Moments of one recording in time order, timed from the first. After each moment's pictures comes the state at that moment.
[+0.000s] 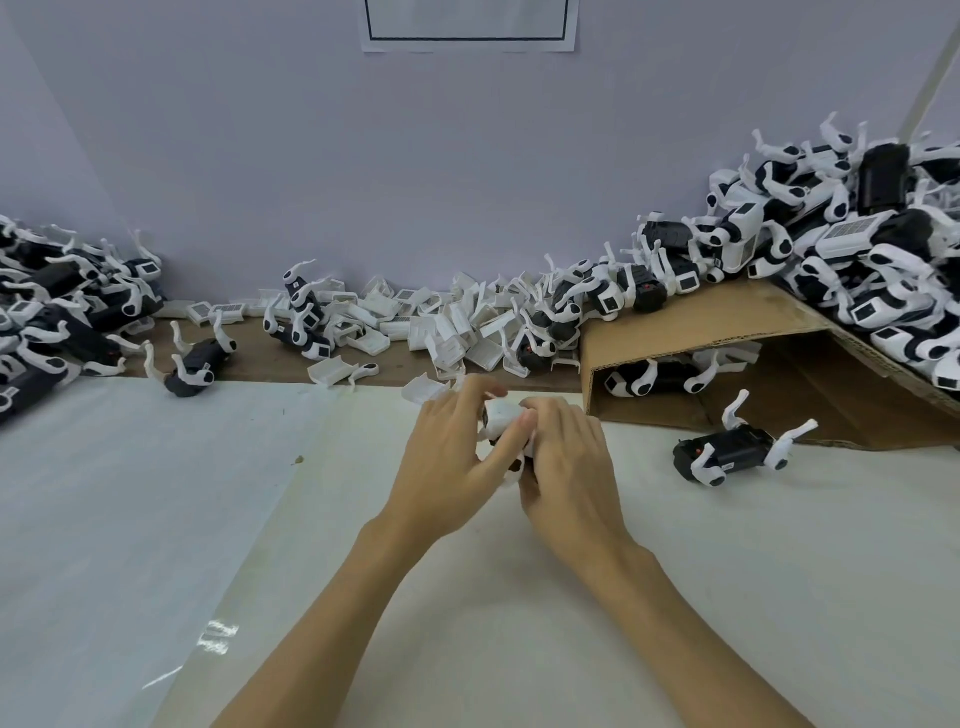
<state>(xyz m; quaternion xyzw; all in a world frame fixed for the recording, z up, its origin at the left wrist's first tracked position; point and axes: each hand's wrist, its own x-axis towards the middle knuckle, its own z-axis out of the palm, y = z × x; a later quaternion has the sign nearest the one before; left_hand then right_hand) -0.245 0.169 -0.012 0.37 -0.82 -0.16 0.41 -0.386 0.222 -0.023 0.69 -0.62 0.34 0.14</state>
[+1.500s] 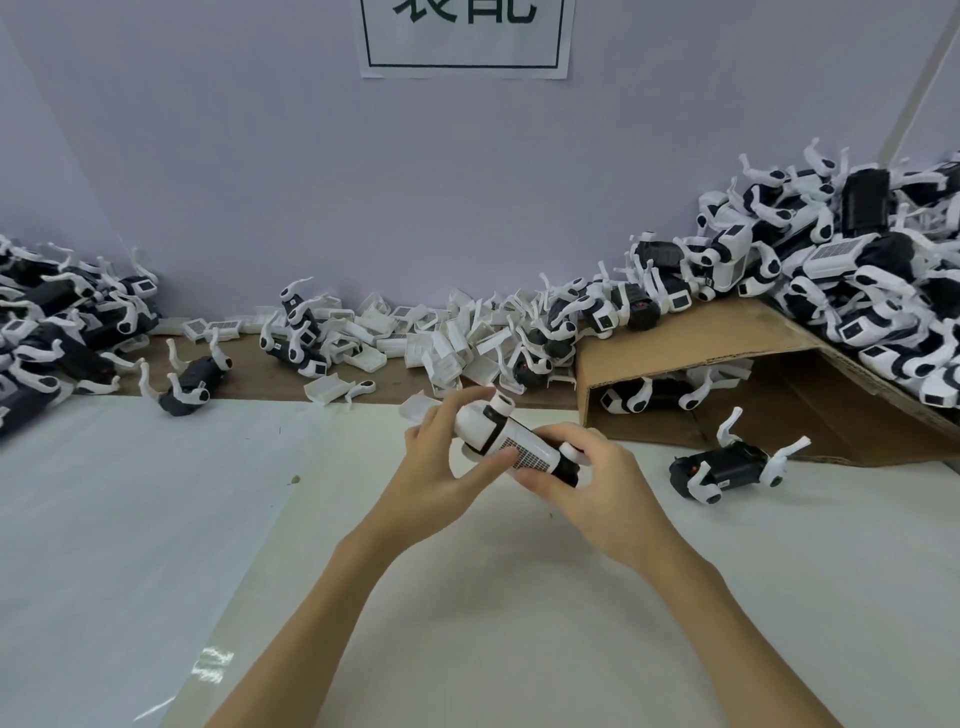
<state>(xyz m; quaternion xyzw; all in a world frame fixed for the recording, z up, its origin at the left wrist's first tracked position) -0.226 0.150 -0.018 0.35 -0.78 -0.34 0.38 -0.429 0.229 -0.012 0.62 -0.61 0.45 -0.21</state>
